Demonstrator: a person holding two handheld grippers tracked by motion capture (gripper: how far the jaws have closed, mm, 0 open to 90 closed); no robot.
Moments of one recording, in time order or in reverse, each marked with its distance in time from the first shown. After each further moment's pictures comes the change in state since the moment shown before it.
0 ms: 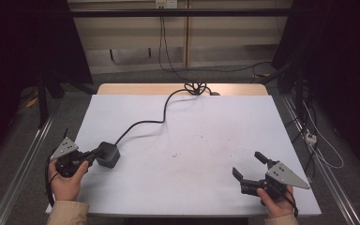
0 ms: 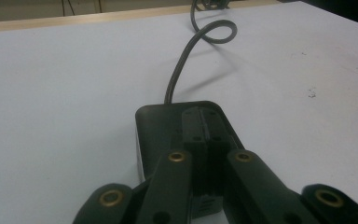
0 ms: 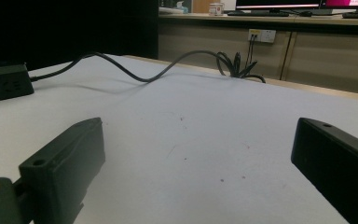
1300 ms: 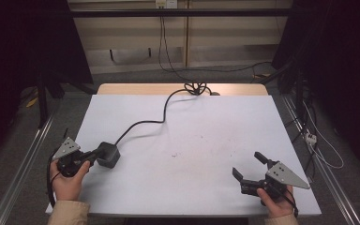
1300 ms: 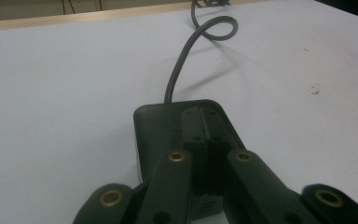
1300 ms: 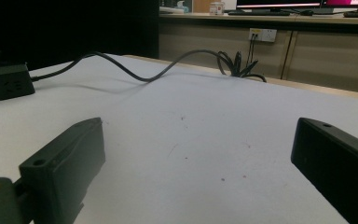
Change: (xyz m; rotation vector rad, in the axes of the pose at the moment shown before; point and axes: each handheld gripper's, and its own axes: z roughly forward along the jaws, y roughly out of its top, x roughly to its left) left arm -0.001 -0.001 0.004 0.011 0.007 0.016; right arm 0.000 0.000 0.000 0.002 0.003 0.002
